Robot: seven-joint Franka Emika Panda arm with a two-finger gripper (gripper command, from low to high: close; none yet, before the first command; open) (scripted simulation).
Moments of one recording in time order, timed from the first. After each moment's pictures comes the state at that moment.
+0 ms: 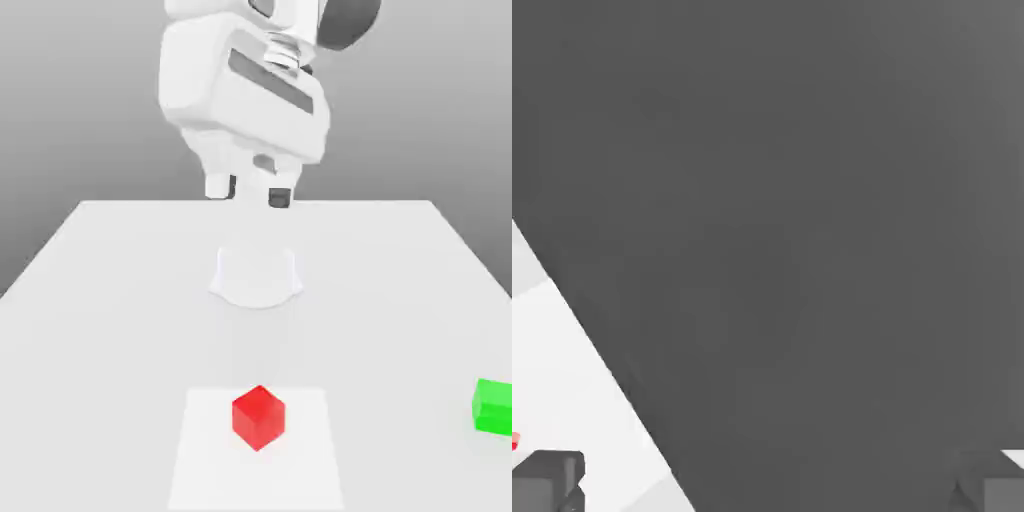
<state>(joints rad) 0.22 -0.39 -0.21 -2.54 -0.25 2.53 -0.18</state>
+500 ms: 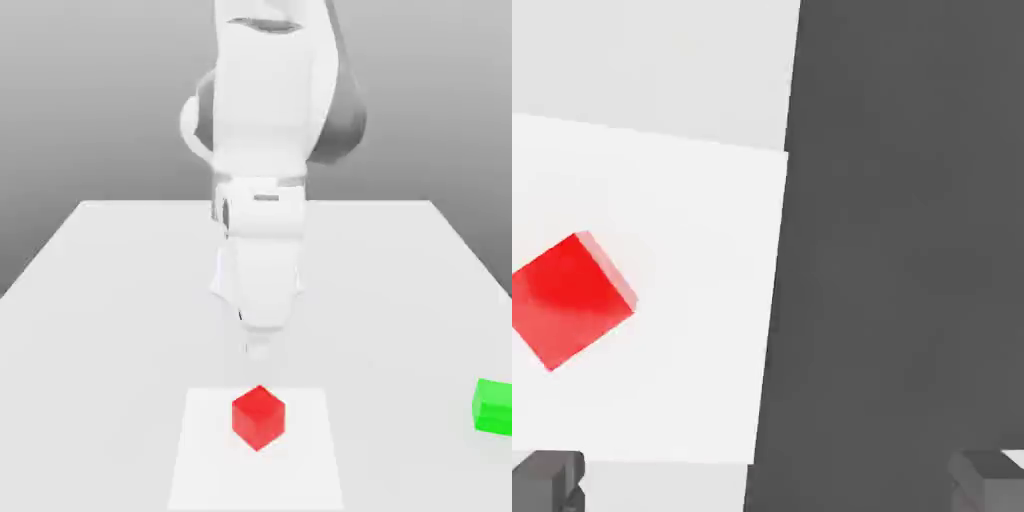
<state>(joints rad) 0.34 -0.16 -0.37 -2.68 -0.21 2.68 -0.87</state>
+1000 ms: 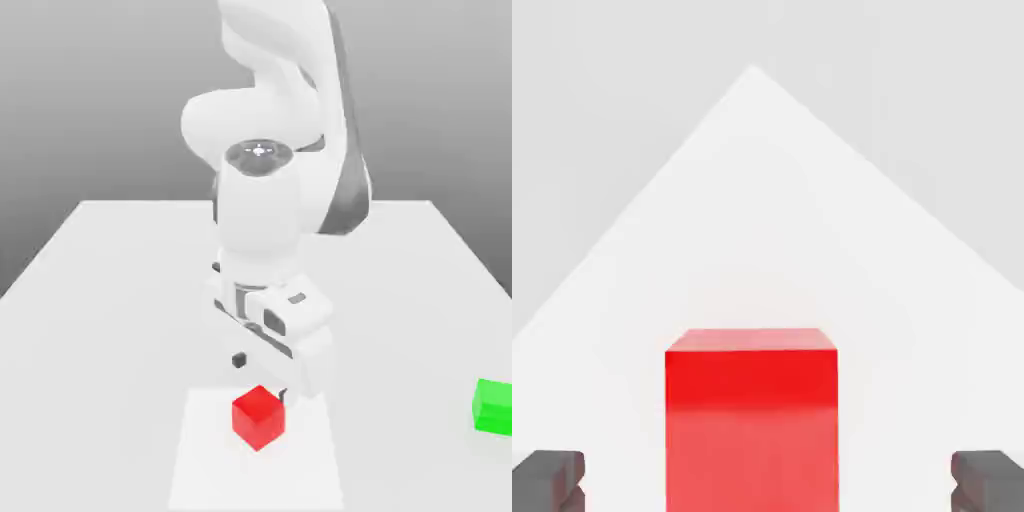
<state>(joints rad) 0.39 0.07 -0.33 -2.76 0.21 2.81 -1.64</state>
